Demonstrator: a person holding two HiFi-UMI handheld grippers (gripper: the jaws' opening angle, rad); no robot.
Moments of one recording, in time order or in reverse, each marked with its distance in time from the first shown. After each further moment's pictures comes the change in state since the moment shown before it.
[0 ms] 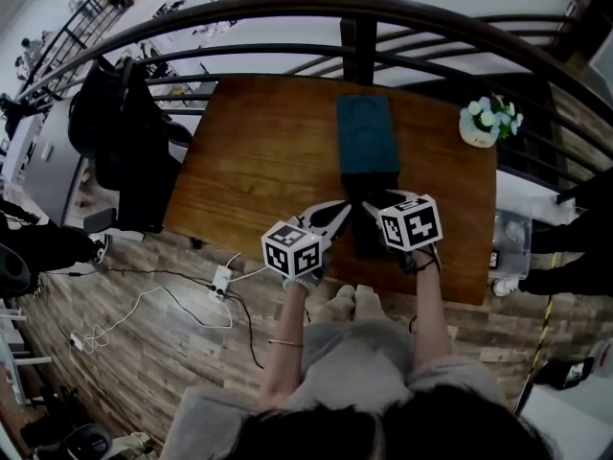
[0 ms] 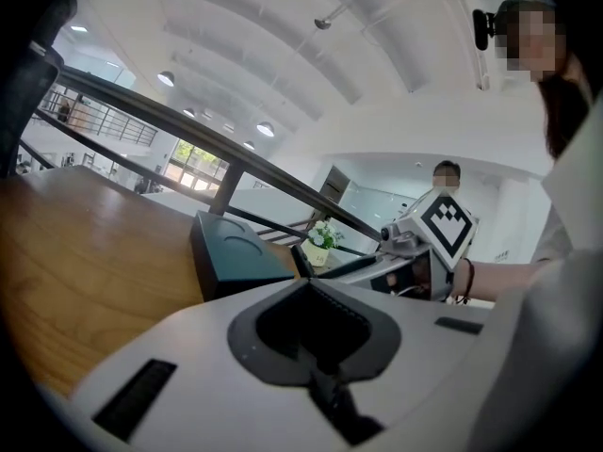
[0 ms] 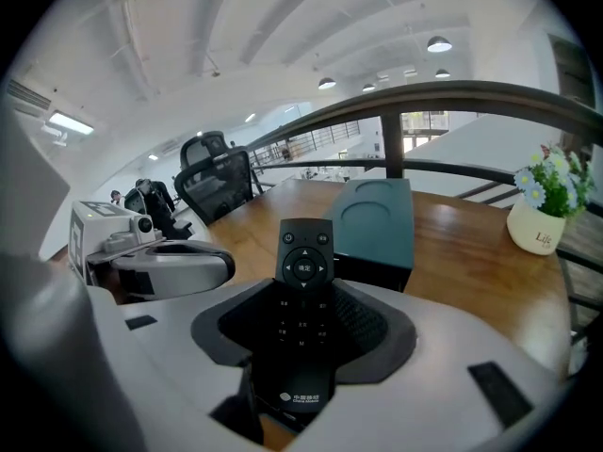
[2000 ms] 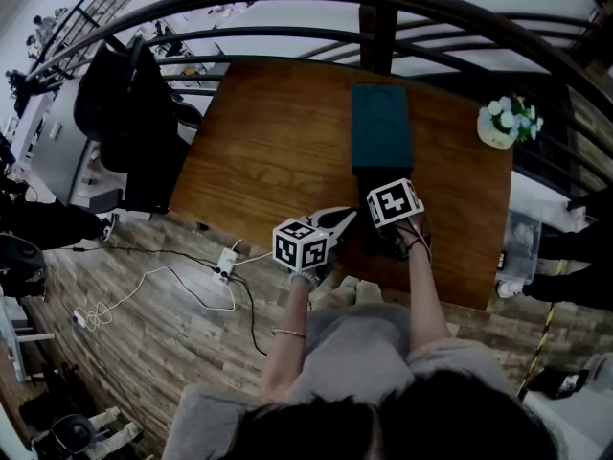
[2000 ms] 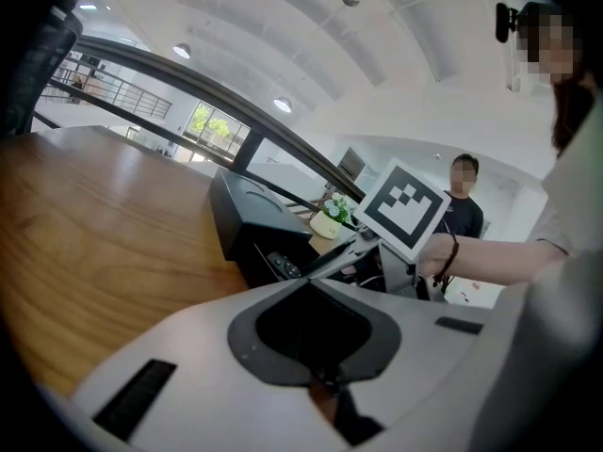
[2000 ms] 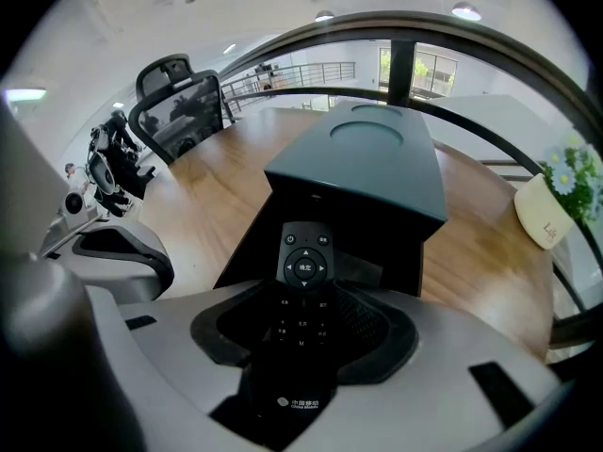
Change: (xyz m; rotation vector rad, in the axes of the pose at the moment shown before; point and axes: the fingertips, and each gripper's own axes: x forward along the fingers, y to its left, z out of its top) left arm 0.002 0.025 -0.058 -0.110 0.136 0.039; right arm 0.061 -0.039 -0.055 -0.039 0.388 -0.194
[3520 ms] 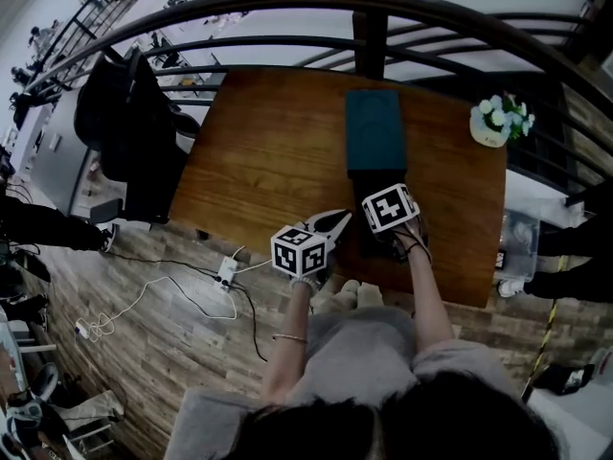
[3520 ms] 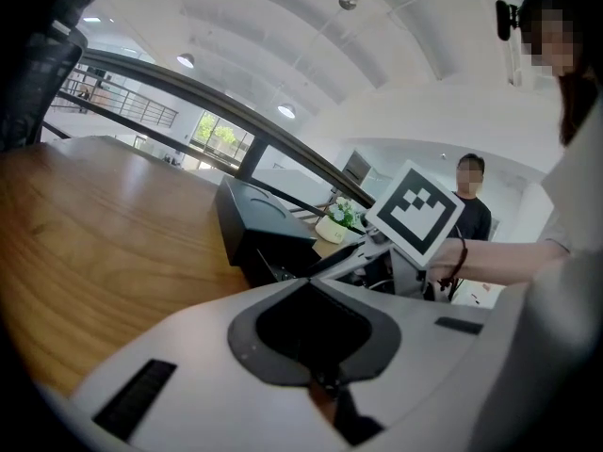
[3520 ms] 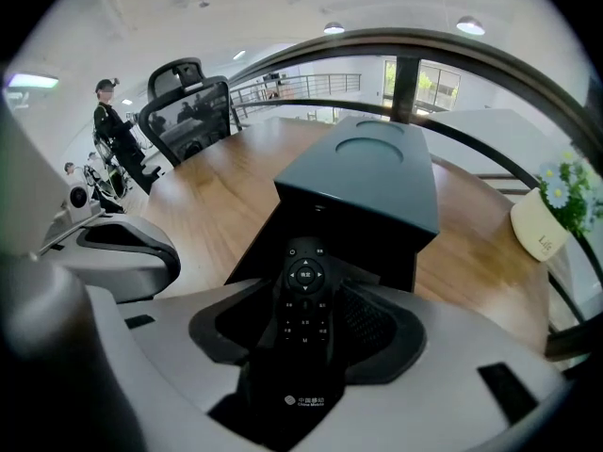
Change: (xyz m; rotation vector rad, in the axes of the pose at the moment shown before) left arm -0.003 0.000 0.004 0.010 -0.031 0.053; right arm -0.009 -0.001 0.000 -0.040 -0.033 -0.025
